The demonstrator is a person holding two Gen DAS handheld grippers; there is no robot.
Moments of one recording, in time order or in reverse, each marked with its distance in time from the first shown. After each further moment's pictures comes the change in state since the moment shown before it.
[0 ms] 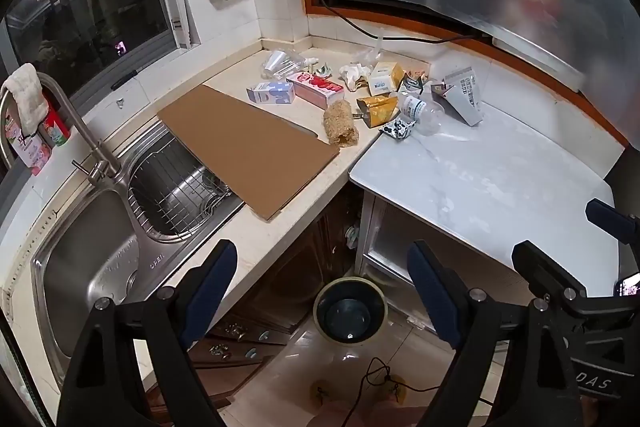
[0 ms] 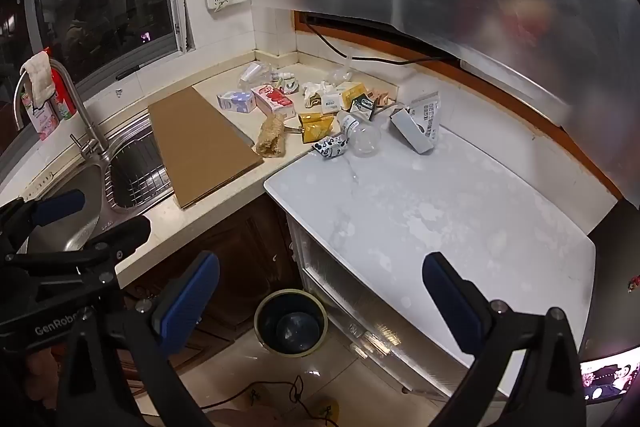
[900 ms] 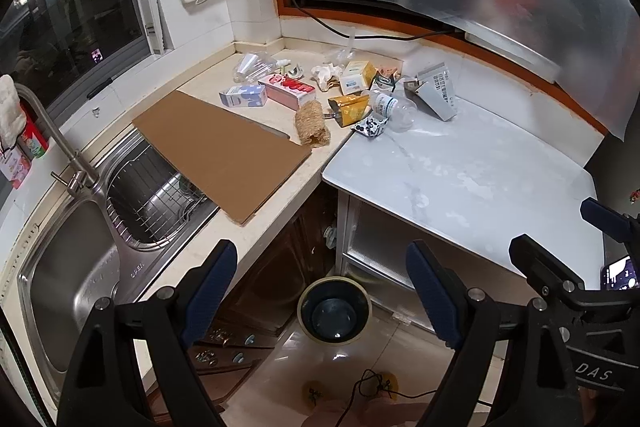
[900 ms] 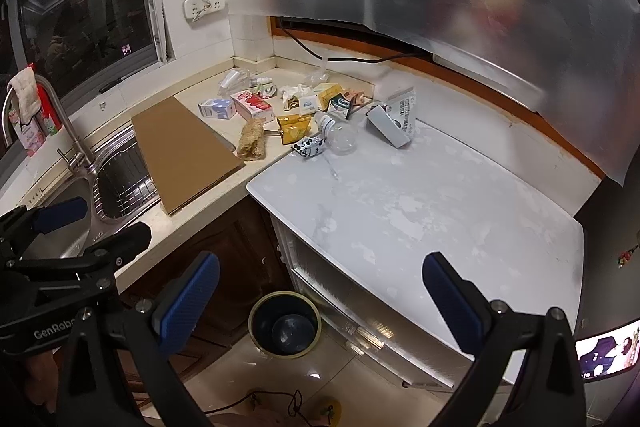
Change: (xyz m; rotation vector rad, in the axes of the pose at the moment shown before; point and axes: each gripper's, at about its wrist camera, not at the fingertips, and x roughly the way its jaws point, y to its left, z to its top) left arm -0.002 -0.010 0.000 0.049 -0.002 -0.079; right arm -0.012 -0.011 -0.008 0.066 -0.010 -0.050
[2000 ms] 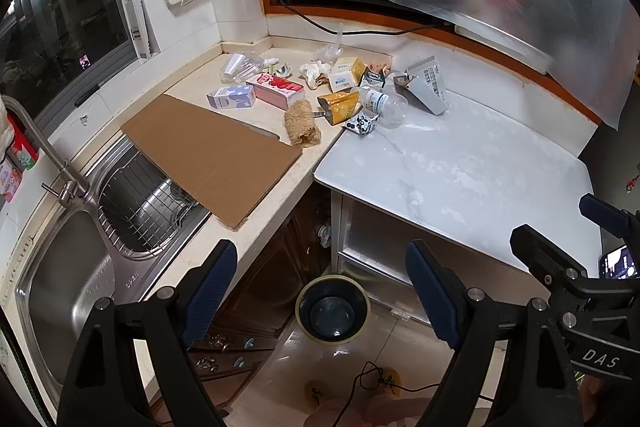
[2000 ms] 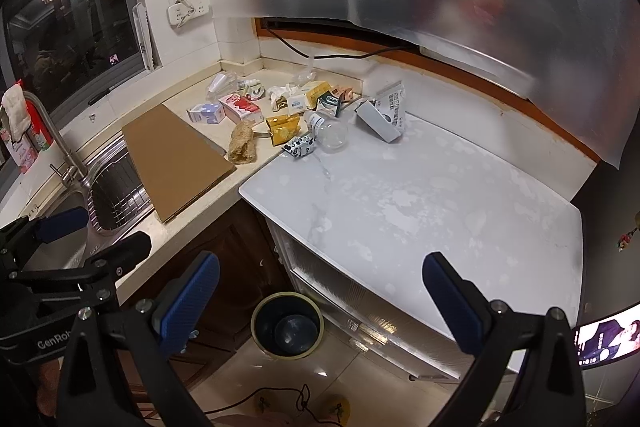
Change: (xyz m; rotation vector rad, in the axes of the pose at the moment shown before) left arm 0.007 -0.001 0.006 0.032 0.010 -0.028; right arm 0.004 -0.002 0.001 0.055 0.007 -0.021
